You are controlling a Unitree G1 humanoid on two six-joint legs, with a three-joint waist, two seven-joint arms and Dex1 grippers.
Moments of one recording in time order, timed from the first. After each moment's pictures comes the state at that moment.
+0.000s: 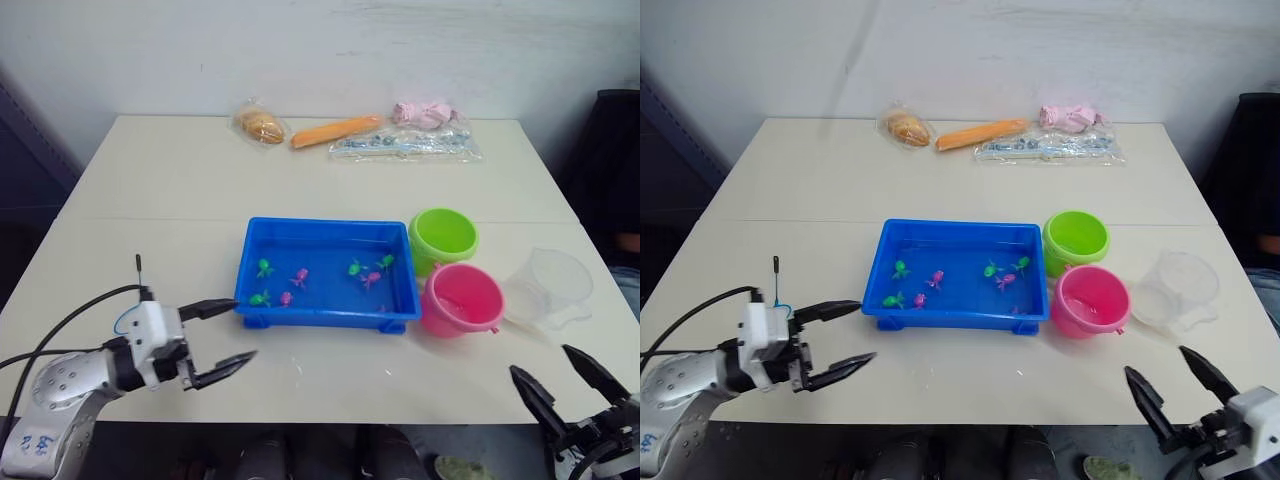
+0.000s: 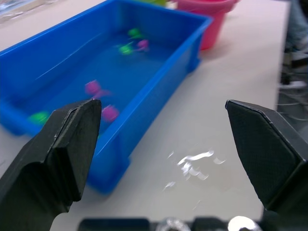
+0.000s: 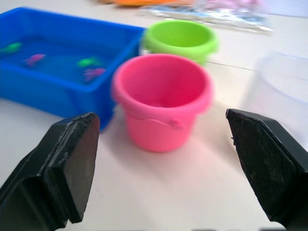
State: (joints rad) left arm 0.12 0.72 0.18 -0.45 -0.57 0.21 -0.96; right arm 0.76 -0.25 -0.59 -0.53 0.64 -0.05 0.66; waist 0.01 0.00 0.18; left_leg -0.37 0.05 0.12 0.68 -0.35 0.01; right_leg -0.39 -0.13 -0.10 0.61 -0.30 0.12
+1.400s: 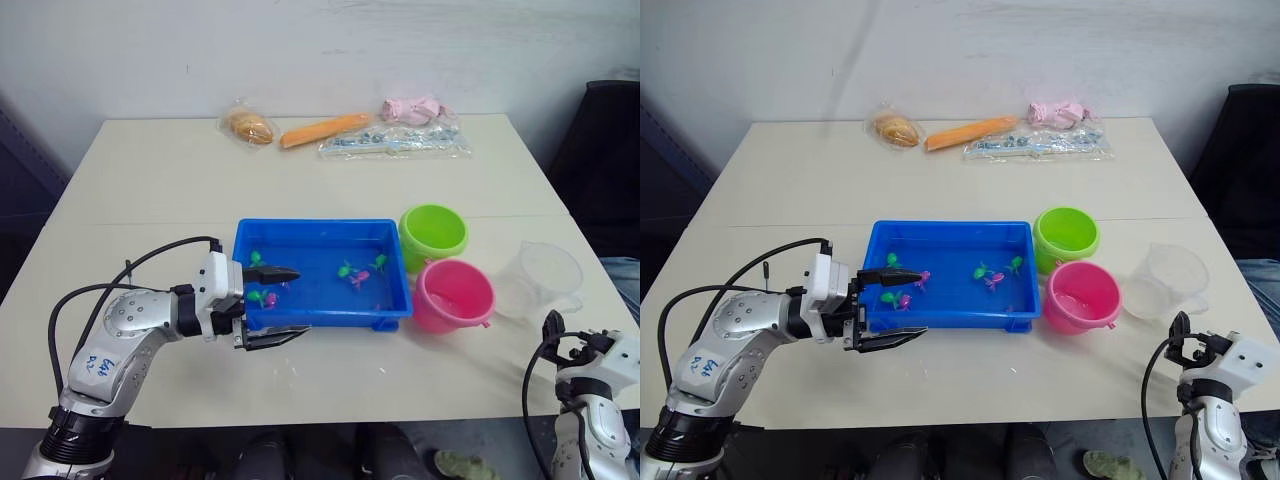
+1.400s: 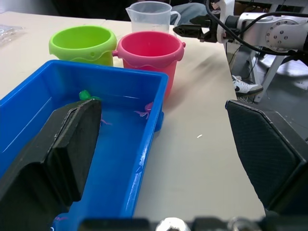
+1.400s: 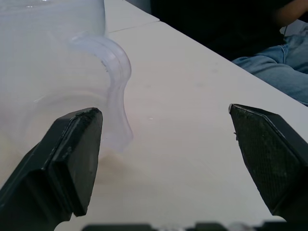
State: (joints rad) left arm -0.19 0.66 0.01 -0.38 -0.54 0.32 -0.98; right arm 0.10 -0.24 -0.57 0.10 0.38 -0.09 0.12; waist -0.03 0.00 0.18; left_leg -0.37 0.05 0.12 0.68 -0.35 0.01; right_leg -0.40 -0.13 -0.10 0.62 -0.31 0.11
